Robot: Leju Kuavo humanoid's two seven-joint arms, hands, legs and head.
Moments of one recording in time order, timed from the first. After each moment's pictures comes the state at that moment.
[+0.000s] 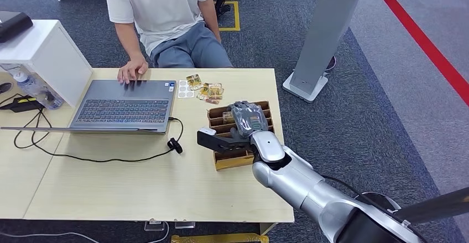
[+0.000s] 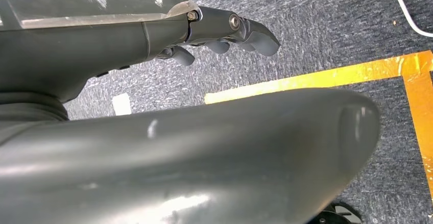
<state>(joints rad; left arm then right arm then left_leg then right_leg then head) -0.13 0.10 -1.30 -0.19 1.32 0.17 -0.06 -0.75 0.04 0.94 -0.82 0.88 -0.22 0.41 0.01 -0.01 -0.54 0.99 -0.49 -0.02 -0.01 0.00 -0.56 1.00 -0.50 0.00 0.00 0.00</state>
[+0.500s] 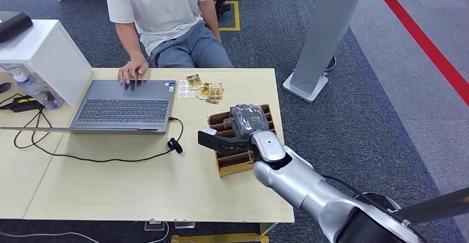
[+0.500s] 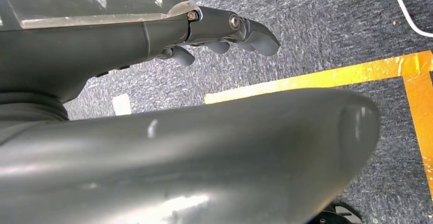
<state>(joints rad) -0.13 0.10 -1.31 -0.19 1.32 0.17 -0.06 -0.75 0.04 0.94 -0.81 0.88 -0.23 0.41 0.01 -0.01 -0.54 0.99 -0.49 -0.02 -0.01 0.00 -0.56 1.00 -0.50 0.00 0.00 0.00</state>
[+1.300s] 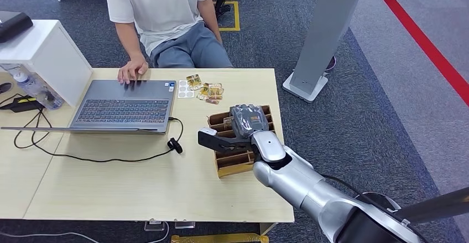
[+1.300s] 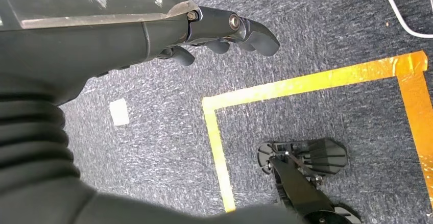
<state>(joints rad) -0.13 0.10 -1.33 -0.19 1.33 0.18 -0.08 -0.75 0.04 0.94 -0.80 0.87 -0.25 0.39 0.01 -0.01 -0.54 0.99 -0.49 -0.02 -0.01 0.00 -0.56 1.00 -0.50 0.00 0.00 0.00</state>
